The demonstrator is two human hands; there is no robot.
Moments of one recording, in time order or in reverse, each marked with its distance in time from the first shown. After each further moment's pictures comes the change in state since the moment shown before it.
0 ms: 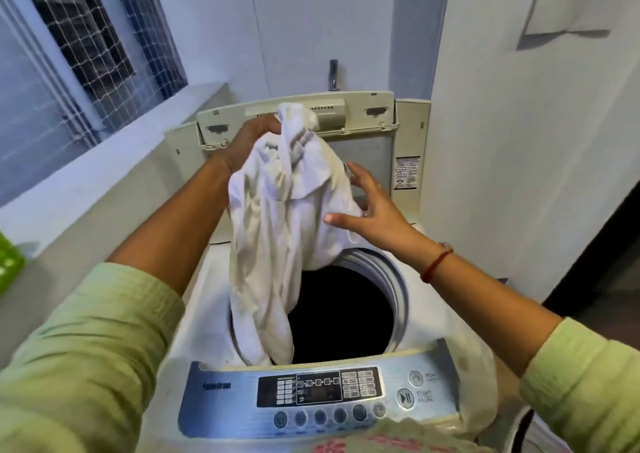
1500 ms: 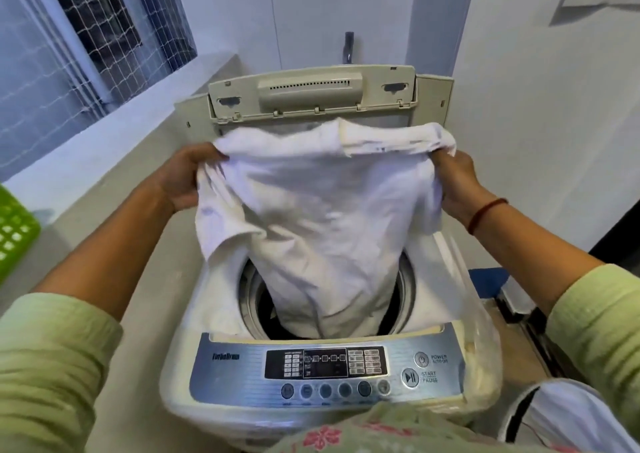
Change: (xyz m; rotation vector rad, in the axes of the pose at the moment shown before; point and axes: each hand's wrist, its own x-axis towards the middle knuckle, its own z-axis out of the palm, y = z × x) left_hand -0.048 -0.050 -0.094 -0.143 -0.170 -0.005; right_hand 0.029 0.021 -0.065 0.388 0.484 0.380
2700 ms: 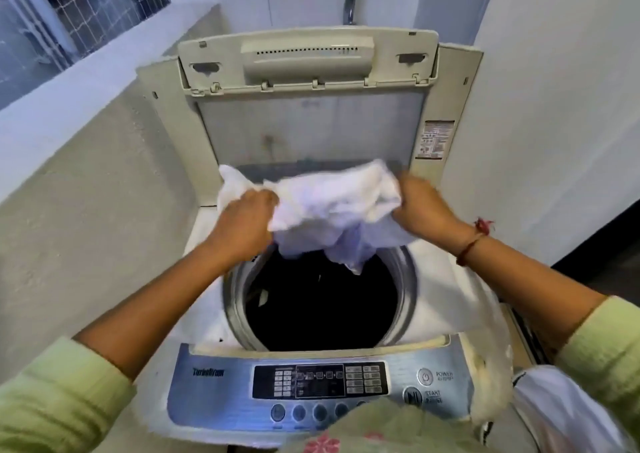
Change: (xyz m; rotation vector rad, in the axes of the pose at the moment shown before) left_hand 0.044 -0.109 0.037 1.554 0.202 0.111; right_hand 0.009 0.054 0.030 -1.249 -0.400 -0.525
